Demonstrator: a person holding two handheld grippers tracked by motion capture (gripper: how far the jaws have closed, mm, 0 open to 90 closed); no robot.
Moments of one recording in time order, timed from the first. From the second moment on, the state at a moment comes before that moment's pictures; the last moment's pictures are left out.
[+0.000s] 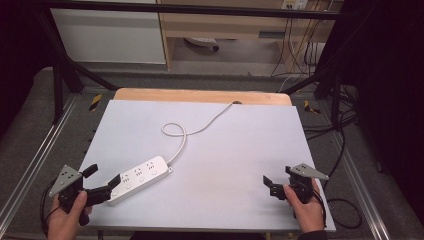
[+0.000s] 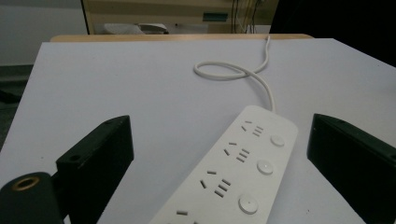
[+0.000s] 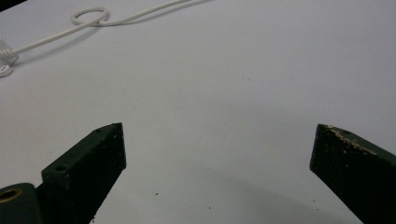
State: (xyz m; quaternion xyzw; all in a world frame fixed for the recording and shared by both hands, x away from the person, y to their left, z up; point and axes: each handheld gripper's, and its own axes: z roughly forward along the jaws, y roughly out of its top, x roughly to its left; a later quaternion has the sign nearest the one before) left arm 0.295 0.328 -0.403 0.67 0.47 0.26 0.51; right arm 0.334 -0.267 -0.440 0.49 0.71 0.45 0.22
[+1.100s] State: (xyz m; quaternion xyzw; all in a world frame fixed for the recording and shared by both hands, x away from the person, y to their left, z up) left arm 0.315 0.289 -0.382 0.70 0.44 0.26 0.51; right arm 0.321 -0.273 -0.436 0.49 0.71 0.45 0.21
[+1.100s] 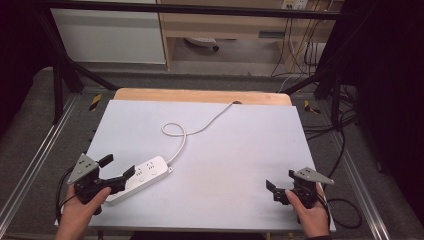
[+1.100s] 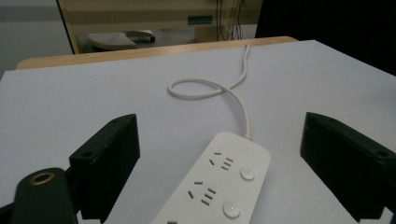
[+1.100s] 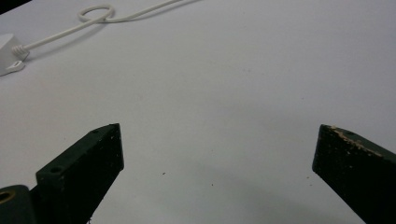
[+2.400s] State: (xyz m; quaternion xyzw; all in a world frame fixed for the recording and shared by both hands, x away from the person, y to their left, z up) left arm 0.334 0.278 -0.422 0.76 0.43 0.17 0.46; right arm 0.332 -0.262 -0.443 0.49 0.74 0.42 0.20
